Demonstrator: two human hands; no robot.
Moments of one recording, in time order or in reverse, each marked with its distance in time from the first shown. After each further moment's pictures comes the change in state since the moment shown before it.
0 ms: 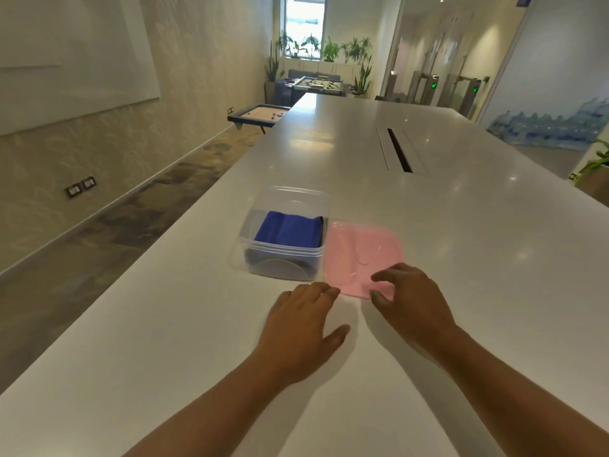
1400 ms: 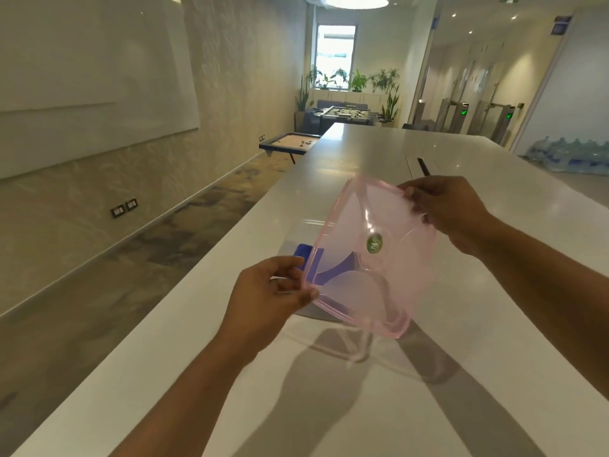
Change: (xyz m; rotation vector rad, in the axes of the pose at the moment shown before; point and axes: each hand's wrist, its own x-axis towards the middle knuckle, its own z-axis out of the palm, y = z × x) left_hand 0.032 -0.043 -0.114 -0.958 0.225 -0.452; right_hand 0.166 -0.030 -0.084 0.713 0.044 0.049
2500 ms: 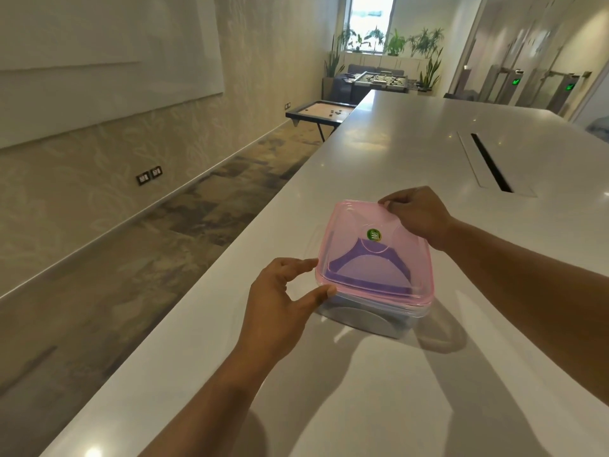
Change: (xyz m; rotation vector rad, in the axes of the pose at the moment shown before) left_hand 0.044 -0.067 -0.033 0.311 0.200 0.022; right_hand 0.087 0.062 0.154 -0.150 -0.193 0.112
